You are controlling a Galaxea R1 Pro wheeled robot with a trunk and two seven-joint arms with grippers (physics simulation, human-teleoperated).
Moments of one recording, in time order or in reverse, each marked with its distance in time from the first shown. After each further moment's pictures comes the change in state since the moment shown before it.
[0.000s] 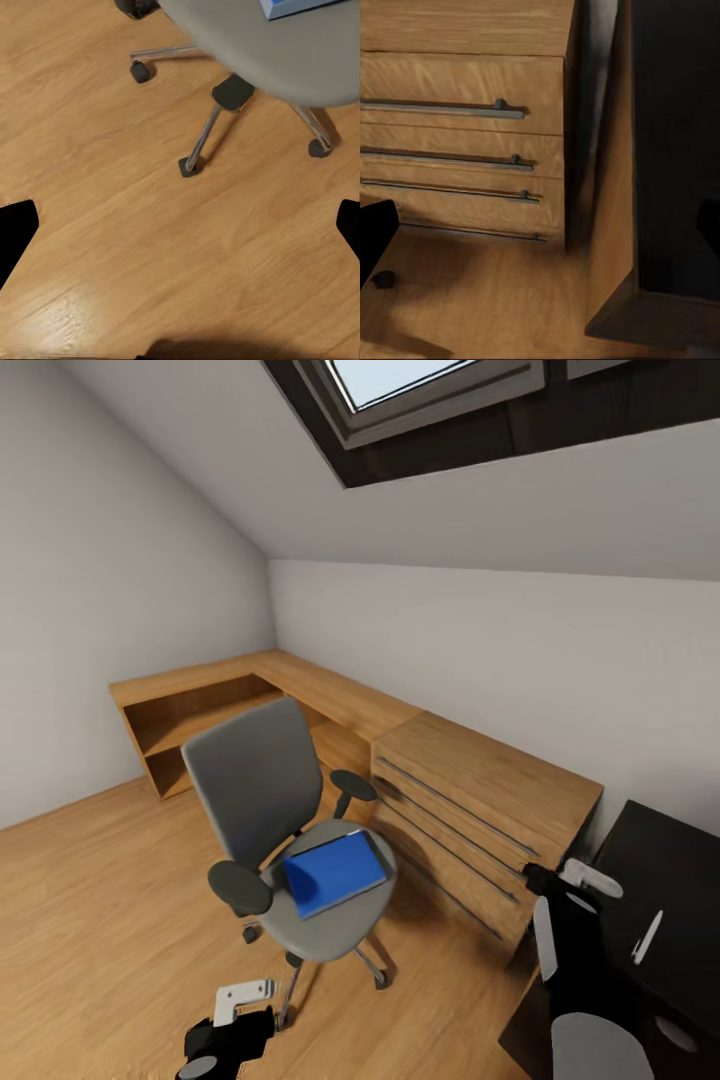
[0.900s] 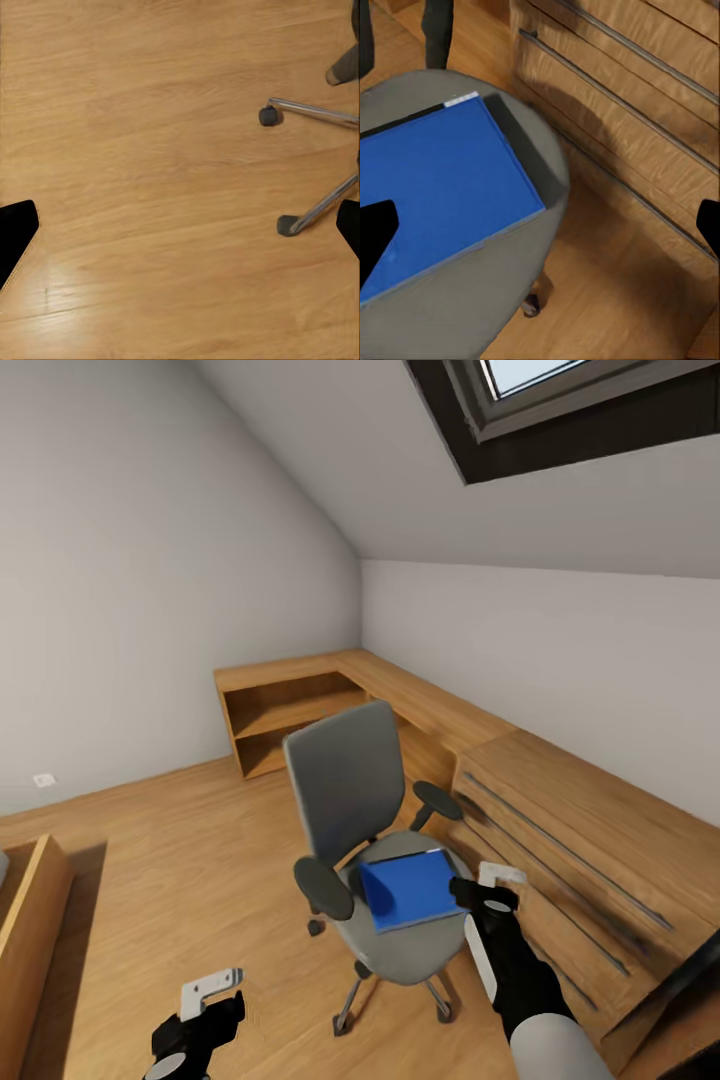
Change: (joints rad) left arm -0.001 0.000 0.128 -0.012 0.003 -0.085 -0.001; right arm 0.000 0.011 0.354 0.253 0.027 -0.062 -0.002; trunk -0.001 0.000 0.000
